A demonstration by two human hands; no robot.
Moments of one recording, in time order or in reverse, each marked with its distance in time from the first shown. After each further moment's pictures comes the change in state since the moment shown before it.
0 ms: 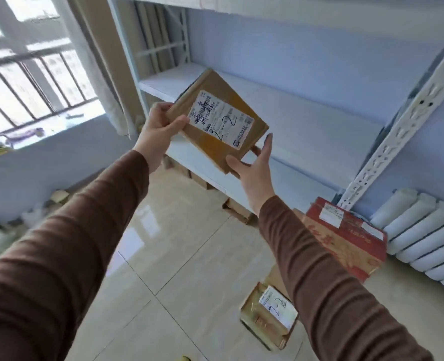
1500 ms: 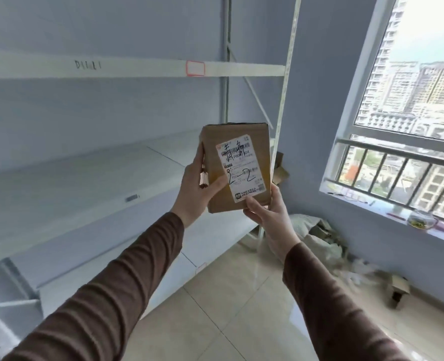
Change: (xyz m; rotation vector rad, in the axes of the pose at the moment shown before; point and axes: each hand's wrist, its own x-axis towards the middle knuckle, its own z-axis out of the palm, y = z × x) left_hand -0.610 0.156 -0.503 0.654 1.466 0.068; right_hand -0.494 -0.045 0.605 0.280 -1.738 0.117
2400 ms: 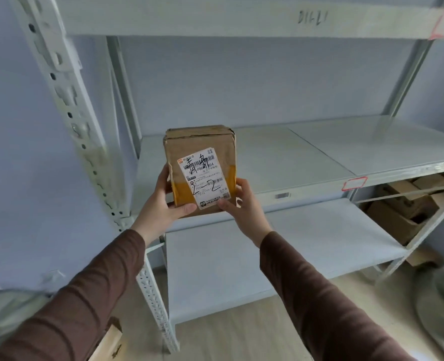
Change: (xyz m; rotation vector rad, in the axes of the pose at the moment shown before) left_hand -0.115 -0.119 -0.409 0.332 0.388 -0.442; right_hand 0.077 0.179 0.407 -0.296 -0.638 -0.083
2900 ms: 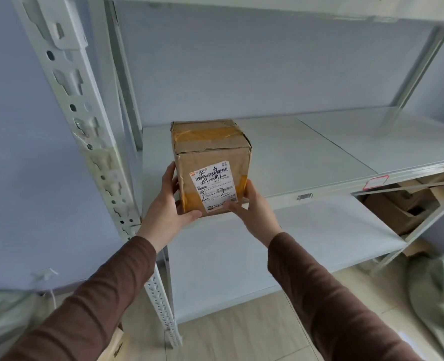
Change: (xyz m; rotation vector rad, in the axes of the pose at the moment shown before) left_hand 0.032 -0.046 -0.026 0.126 0.008 0.028; right_hand 0.040 0.023 0.035 -0.312 0.009 0.014
